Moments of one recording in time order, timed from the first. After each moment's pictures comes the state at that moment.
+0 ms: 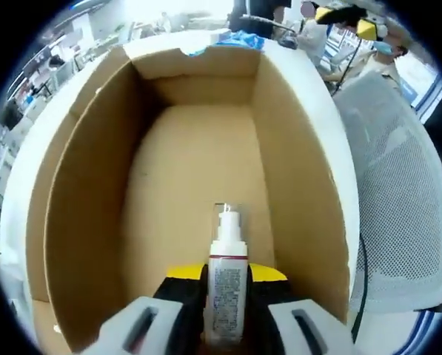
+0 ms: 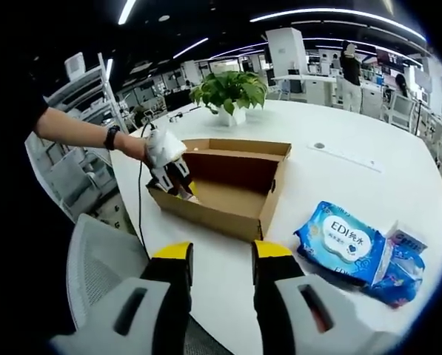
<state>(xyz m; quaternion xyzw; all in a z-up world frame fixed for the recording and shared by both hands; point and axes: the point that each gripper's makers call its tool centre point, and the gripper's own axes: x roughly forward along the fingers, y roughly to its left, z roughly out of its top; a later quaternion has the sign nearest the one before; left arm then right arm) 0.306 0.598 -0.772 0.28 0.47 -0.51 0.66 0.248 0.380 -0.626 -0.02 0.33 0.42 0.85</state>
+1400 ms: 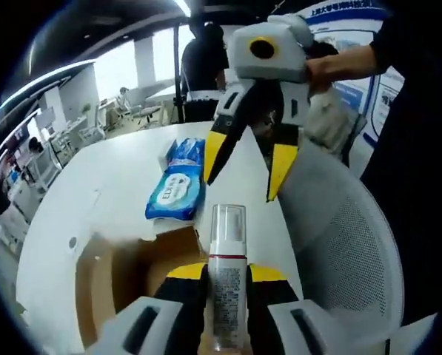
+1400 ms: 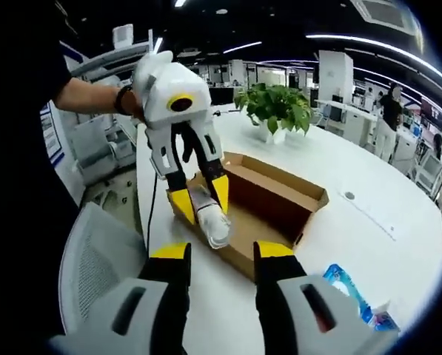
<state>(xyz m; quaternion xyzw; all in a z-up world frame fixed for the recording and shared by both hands) 0.262 0.467 -0.612 0.28 0.25 -0.68 0.63 0.258 0.443 -0.591 -0.14 0.26 0.52 0.80</state>
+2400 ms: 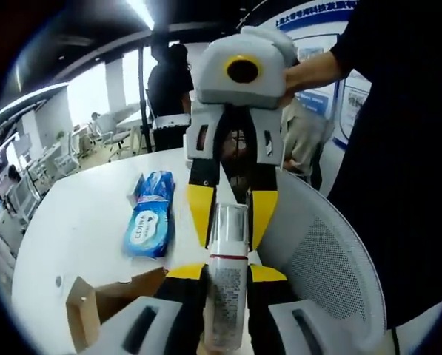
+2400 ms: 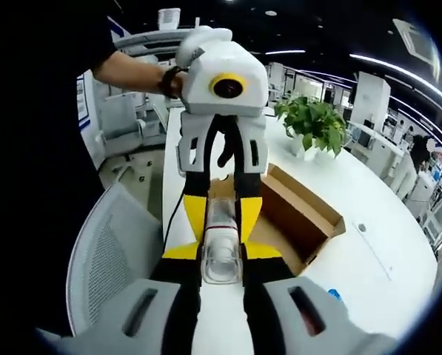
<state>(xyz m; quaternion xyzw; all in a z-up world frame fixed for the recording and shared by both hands) 0.228 0.446 -0.587 0.25 0.22 -0.74 0.59 0.228 0.457 -0.572 -0.21 0.23 0.58 0.75</state>
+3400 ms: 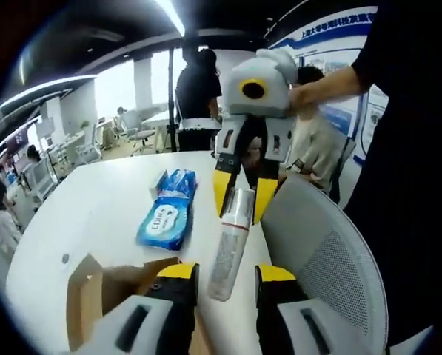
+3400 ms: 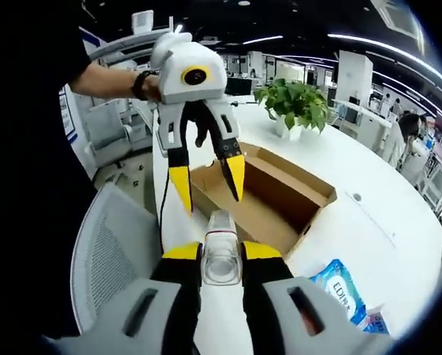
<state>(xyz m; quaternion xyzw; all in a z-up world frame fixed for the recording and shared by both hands) 0.248 0.463 -0.584 0.19 0.23 -0.69 0.66 0.239 0.416 -0.590 -0.16 0.27 0.54 0.78</state>
